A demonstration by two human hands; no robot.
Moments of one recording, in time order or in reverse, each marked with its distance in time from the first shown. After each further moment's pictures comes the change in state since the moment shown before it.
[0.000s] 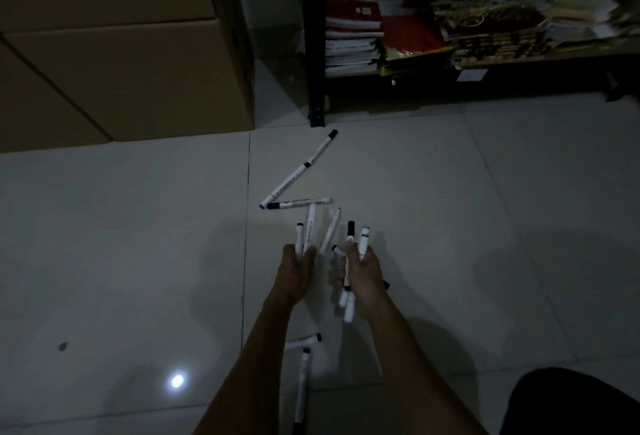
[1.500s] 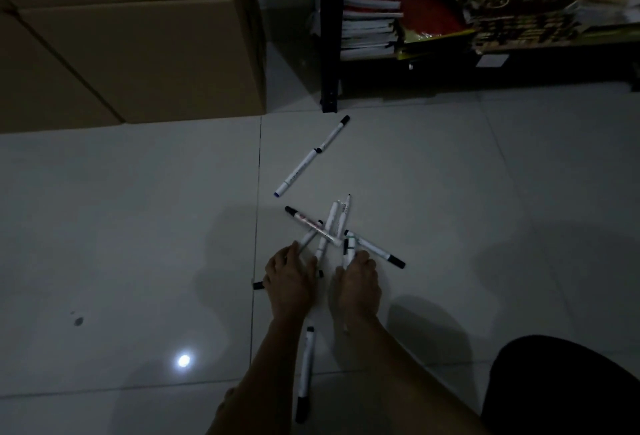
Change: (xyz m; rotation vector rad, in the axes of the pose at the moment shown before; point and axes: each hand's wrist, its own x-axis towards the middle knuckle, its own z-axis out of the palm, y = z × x) left_hand -0.024 -0.041 0.001 0.520 0.278 0.025; right_hand -0.011 0.058 0.016 -1.181 0.266 -0.186
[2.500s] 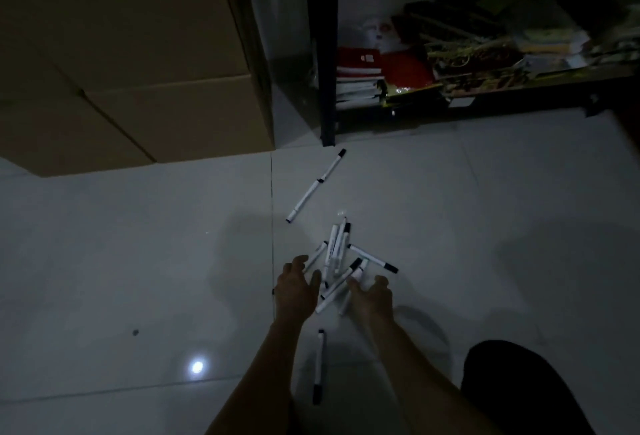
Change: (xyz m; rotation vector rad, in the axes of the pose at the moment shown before) left_hand -0.042 0.066 -0.126 -0.121 -0.182 0.039; right_hand -0.054 -0.031 -0.123 0.498 -0.252 0.390
